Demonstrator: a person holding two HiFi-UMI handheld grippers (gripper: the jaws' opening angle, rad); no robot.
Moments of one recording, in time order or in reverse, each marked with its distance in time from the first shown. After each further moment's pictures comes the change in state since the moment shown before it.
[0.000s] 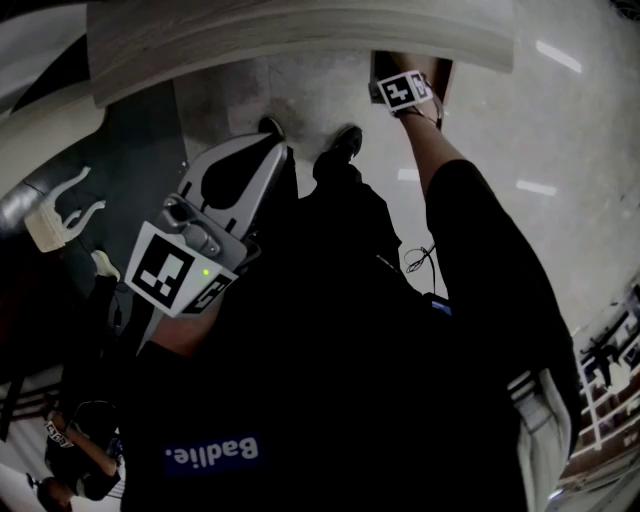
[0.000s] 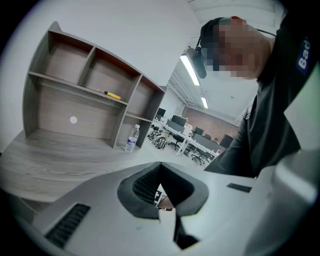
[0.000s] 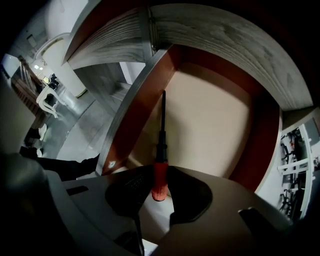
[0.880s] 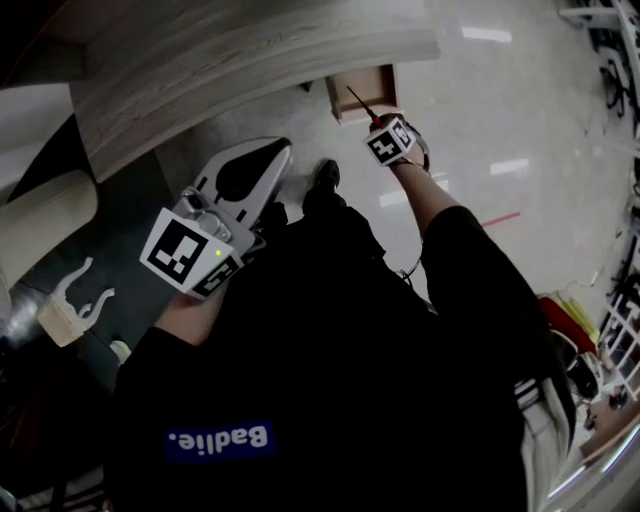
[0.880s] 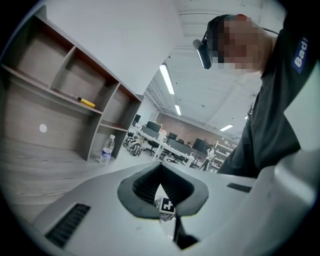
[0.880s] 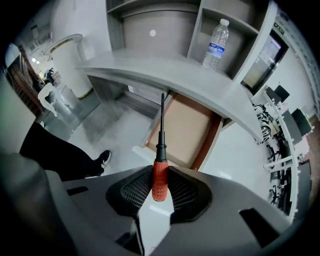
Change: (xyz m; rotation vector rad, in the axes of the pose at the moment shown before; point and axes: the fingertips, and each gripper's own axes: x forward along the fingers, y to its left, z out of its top) left arm -0.023 -0.024 0.036 0.084 -0.055 -0.321; right arm -0.136 0.029 -0.046 -0.012 -0.078 -0.092
